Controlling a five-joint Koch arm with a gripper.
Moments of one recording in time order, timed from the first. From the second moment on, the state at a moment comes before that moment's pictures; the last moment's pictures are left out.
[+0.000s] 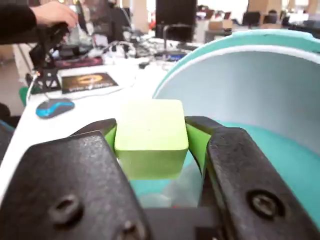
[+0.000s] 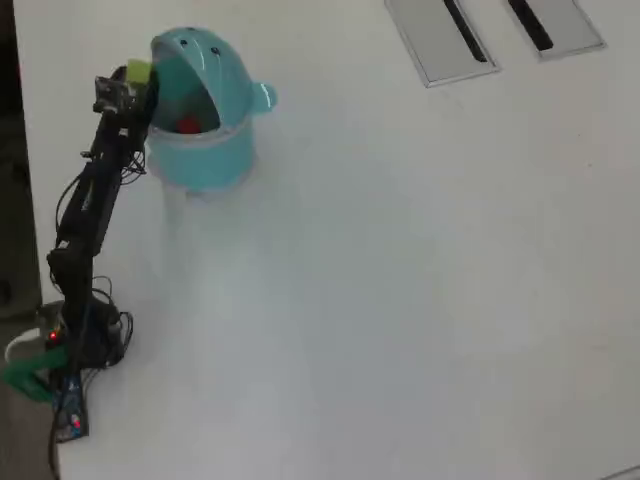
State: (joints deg) arm -61.5 77.7 73.2 2.5 -89.9
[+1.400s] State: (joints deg) arm -72.3 105.9 126.5 -15.1 -96.2
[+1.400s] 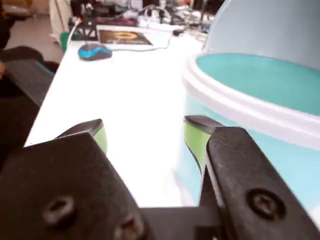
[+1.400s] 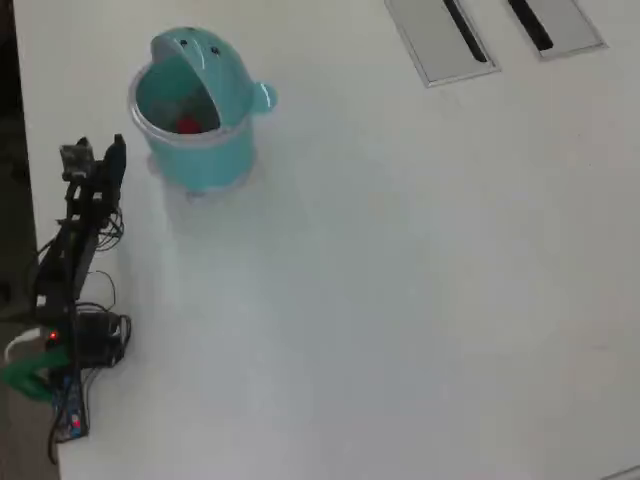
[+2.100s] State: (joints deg) arm -81.9 104.9 142.3 -18.5 -97.3
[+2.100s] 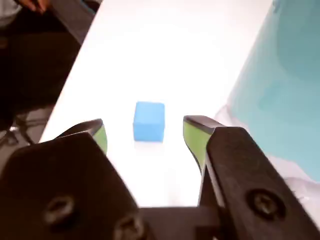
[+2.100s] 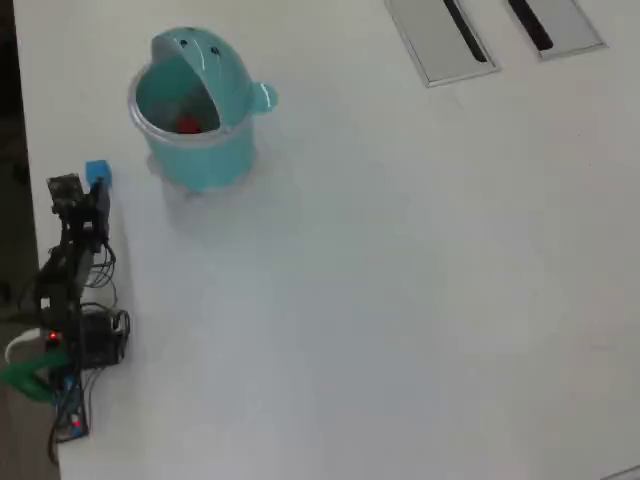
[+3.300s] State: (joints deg) arm -80.3 71.2 117.2 -18.6 -97.6
